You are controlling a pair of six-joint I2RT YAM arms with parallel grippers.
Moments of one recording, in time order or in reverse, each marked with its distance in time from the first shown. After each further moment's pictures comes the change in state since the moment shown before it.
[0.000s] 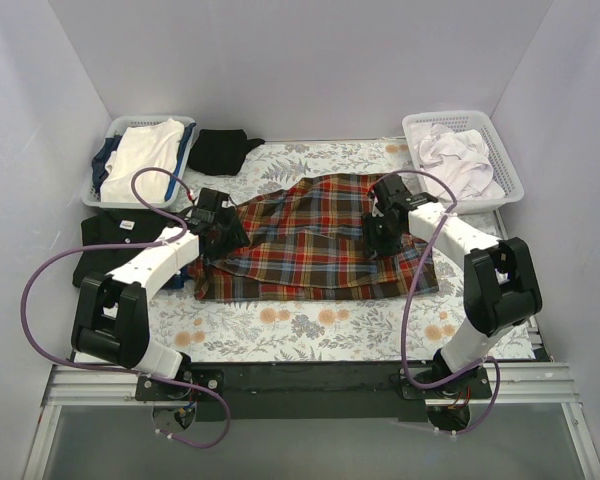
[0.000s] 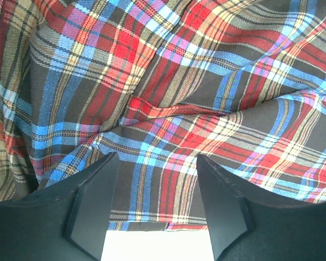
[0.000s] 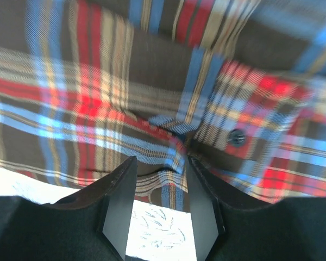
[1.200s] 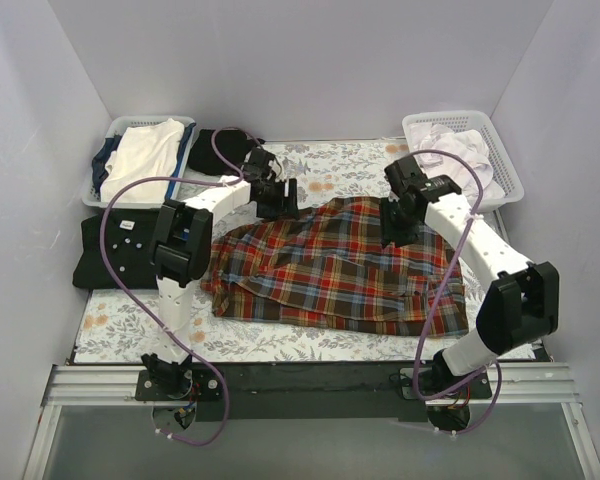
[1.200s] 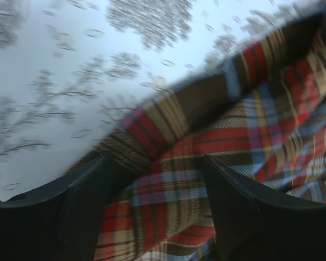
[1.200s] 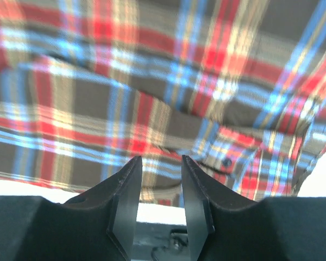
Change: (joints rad) left arm -0.058 0.722 0.721 -0.001 0.362 0.368; right arm -0.008 -0.148 0.107 -0.291 0.135 0.045
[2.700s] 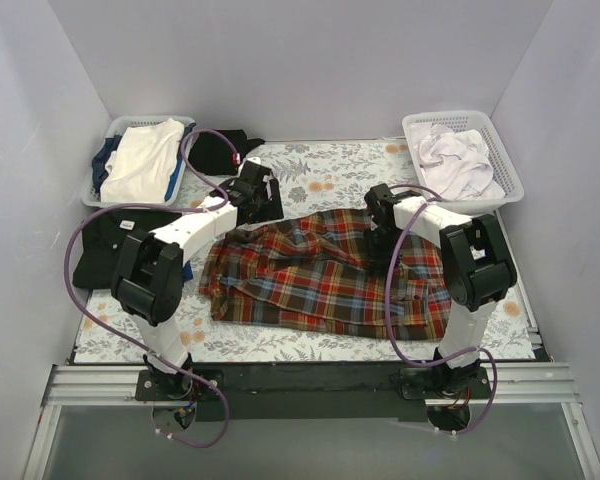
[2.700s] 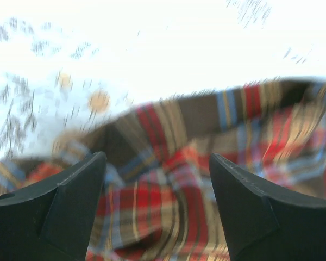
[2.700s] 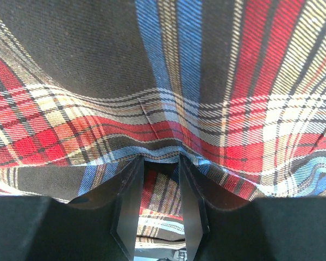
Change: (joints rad) left arm -0.098 -0.419 -0.401 0.079 -0.507 -0.183; right arm 0.005 0.367 -0.047 0.136 -0.117 -0.013
